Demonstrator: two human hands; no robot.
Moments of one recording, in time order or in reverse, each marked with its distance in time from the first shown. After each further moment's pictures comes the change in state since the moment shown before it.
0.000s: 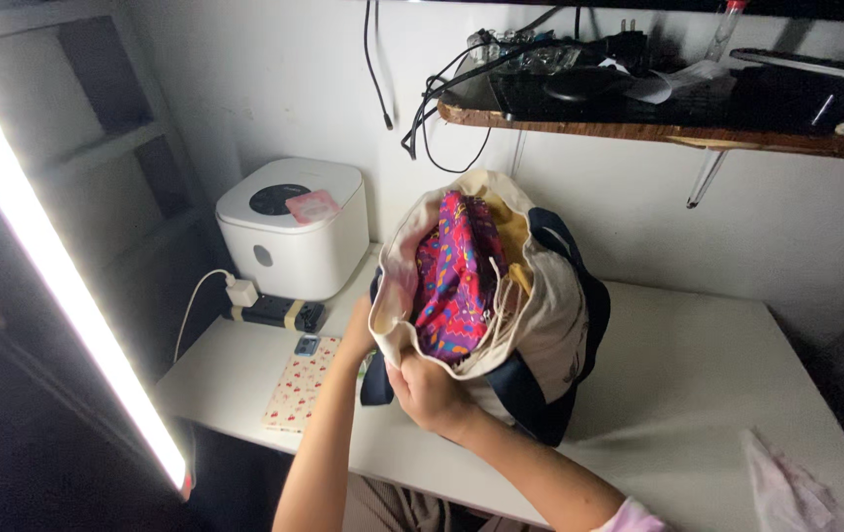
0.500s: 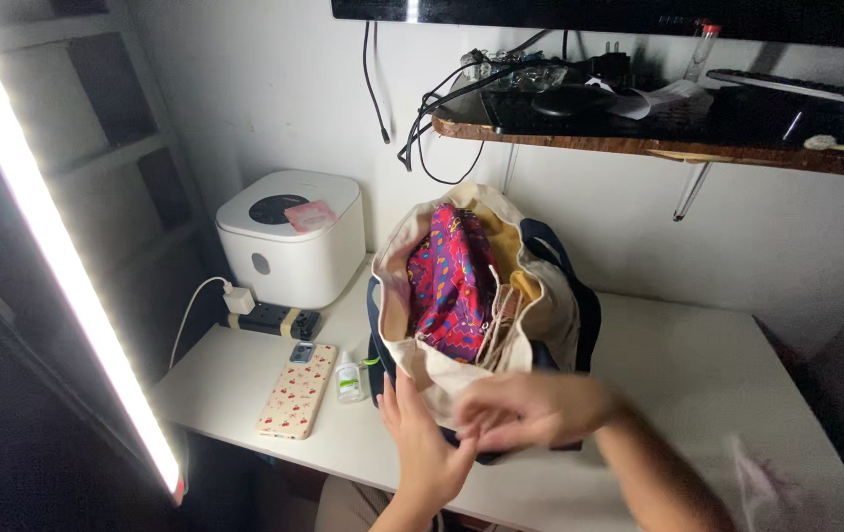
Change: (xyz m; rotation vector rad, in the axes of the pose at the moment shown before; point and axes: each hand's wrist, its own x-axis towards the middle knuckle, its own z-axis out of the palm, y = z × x) left_hand -0.139 0.237 0.060 0.235 0.386 -0.068; right_hand 0.019 -0.041 -0.204 0.656 -1.039 0.253
